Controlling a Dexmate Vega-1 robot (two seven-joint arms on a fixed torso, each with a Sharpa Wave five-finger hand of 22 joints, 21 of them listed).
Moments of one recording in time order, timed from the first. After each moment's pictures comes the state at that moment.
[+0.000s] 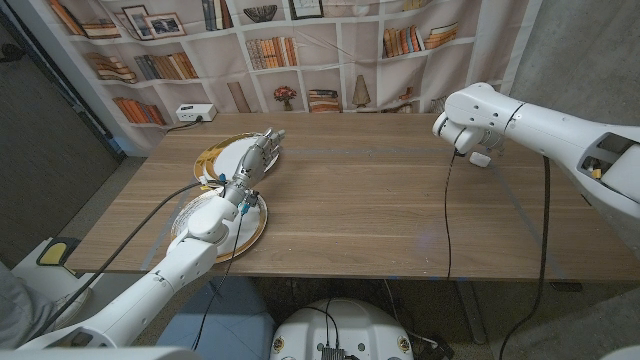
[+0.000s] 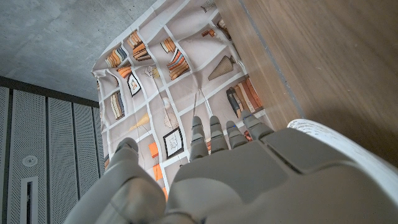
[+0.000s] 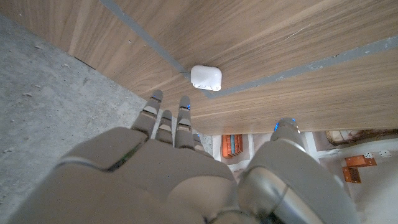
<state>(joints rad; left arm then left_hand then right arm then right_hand) 0.97 0.59 0.39 -1.42 -0.54 -0.47 -0.08 0.16 0.05 0.40 -0.09 0.18 0.23 -0.03 0.19 0.18 0.13 0.01 0.22 0.19 0.00 0.00 0.19 0.17 0.07 0.04 0.19 0.17 0.04 -0.72 -1.17 -1.40 1.22 -1.40 -1.12 0.39 0.01 0.14 -0.14 0.19 -0.17 0.11 0.20 0.20 0.29 0.22 0.26 0.23 -0.02 0.18 0.22 0.21 0.19 0.20 0.19 0.17</state>
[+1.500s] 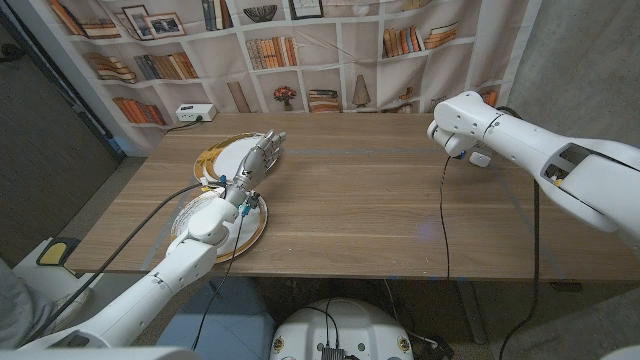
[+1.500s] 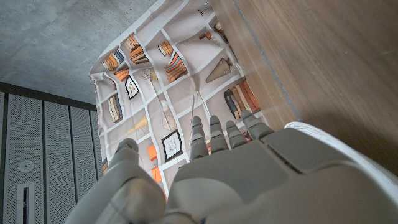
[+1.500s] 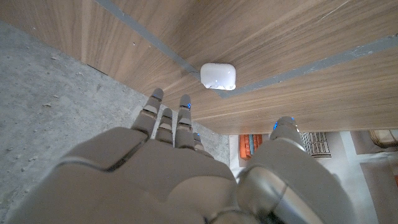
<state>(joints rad) 0.98 0.60 0.39 -1.45 -0.52 -0.45 -0.06 0.16 0.06 0.40 -0.09 0.18 0.23 -0.03 0.19 0.18 0.13 0.01 0.22 0.19 0.00 0.00 0.19 0.17 0.07 0.04 0.19 0.17 -0.07 -0.56 -1.00 -1.18 0.90 -1.40 -1.03 0.40 0.01 0.14 -0.14 0.19 -0.17 0.12 0.21 0.20 0.29 0.20 0.24 0.23 -0.02 0.16 0.22 0.21 0.20 0.19 0.20 0.17</state>
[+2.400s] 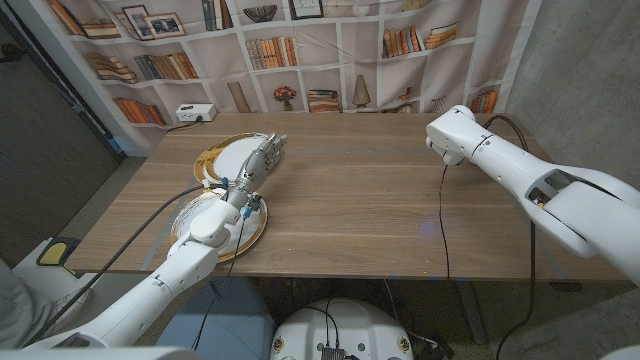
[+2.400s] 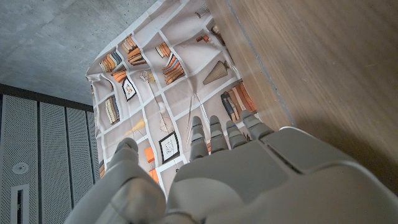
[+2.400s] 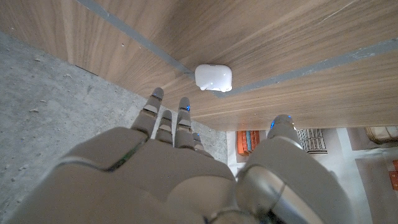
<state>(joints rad) 0.99 0.60 0.39 -1.45 -0.52 -0.44 -0.05 0.16 0.06 0.40 -0.10 0.18 0.23 -0.03 0.19 0.18 0.13 0.01 0.22 0.19 0.00 0.00 0.19 0.17 0.07 0.04 0.19 0.17 -0.21 -0.49 -0.82 -1.23 0.44 -1.40 -0.78 0.42 0.03 0.15 -0.14 0.19 -0.17 0.12 0.21 0.20 0.27 0.18 0.23 0.23 -0.03 0.15 0.22 0.21 0.21 0.19 0.20 0.17</state>
